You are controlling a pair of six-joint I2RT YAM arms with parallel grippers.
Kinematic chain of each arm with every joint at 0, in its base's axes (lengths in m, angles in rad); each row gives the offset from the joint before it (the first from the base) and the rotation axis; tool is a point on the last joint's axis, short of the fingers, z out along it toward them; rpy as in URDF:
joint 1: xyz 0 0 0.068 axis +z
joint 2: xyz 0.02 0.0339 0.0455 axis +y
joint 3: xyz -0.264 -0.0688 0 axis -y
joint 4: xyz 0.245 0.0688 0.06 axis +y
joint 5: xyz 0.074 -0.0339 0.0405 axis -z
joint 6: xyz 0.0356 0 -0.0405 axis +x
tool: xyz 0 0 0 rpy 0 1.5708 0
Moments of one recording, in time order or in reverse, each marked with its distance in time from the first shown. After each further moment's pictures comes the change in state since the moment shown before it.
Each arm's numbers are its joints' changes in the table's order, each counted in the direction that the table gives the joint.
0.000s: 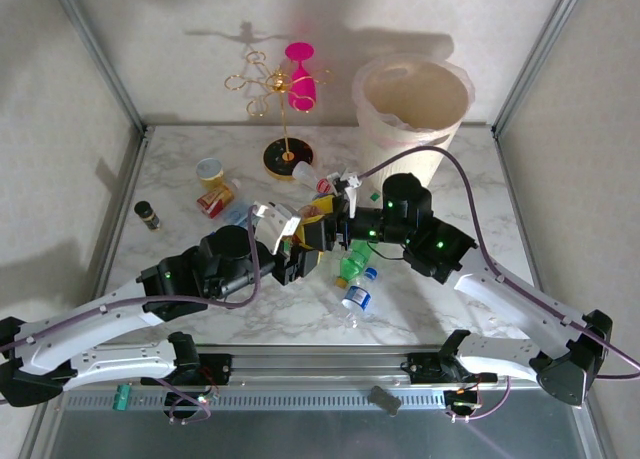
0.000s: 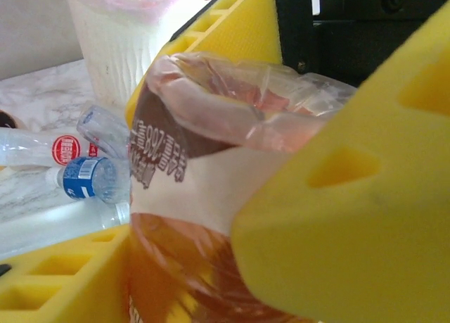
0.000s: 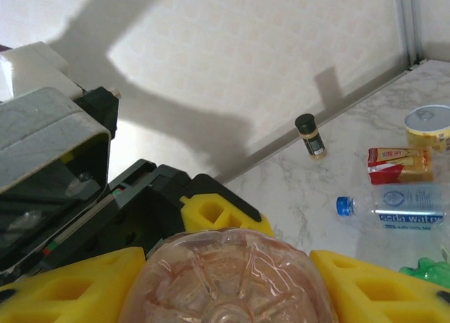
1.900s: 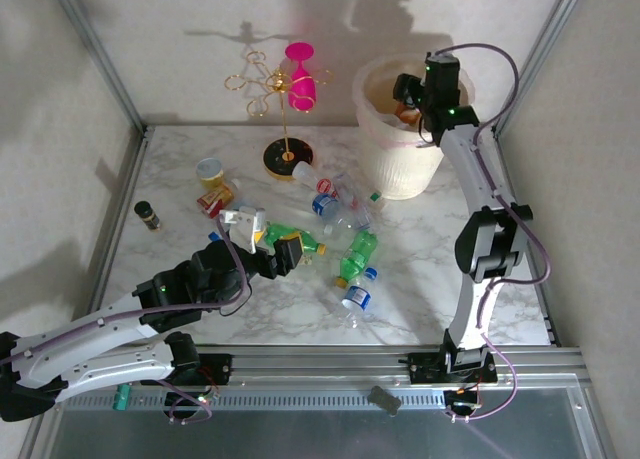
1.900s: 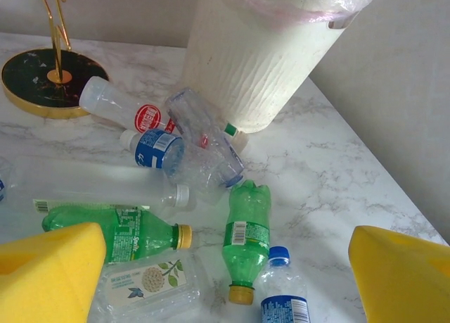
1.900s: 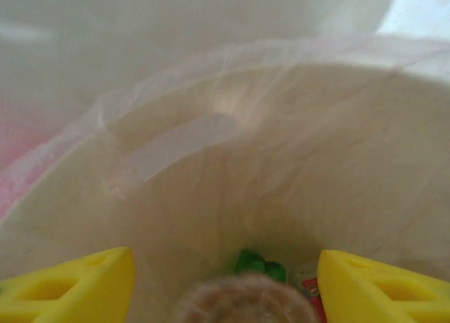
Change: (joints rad) left arm 0.047 -0.128 -0.200 -0.066 -0.227 -0.256; right arm -0.678 0.855 0.907 0.311 0.587 -0.036
